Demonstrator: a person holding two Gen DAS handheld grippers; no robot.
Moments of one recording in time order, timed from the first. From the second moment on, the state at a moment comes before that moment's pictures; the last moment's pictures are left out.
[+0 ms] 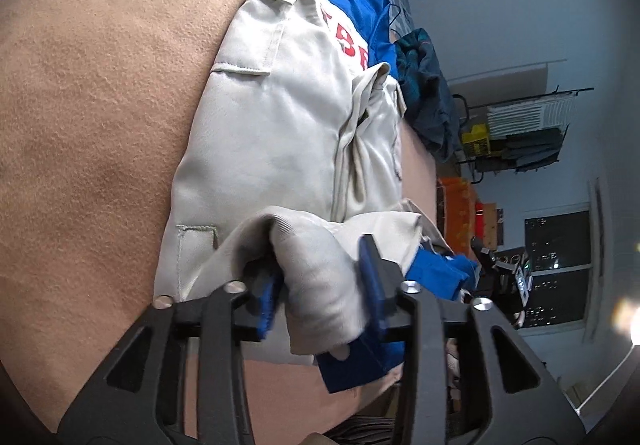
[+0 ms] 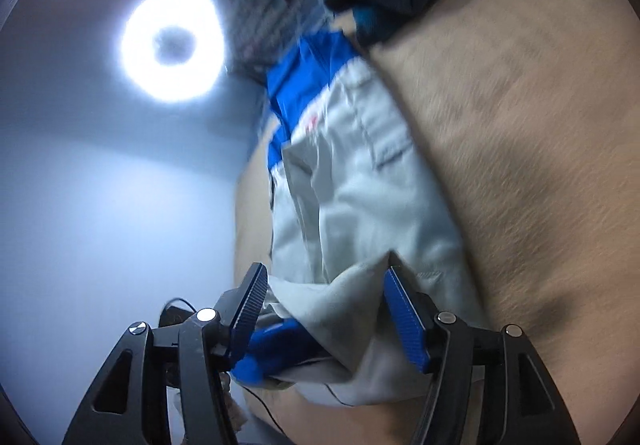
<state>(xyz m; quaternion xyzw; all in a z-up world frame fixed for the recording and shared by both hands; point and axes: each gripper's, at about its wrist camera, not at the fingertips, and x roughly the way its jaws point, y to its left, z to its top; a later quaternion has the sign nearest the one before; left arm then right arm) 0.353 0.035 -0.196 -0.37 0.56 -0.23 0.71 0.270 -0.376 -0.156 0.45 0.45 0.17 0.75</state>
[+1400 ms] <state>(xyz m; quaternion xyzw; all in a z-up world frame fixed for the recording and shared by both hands) 0.347 0.029 -0.205 -0.22 0.54 -0.19 0.79 0.304 -0.258 -0.155 0.20 0.50 0.25 0.81</state>
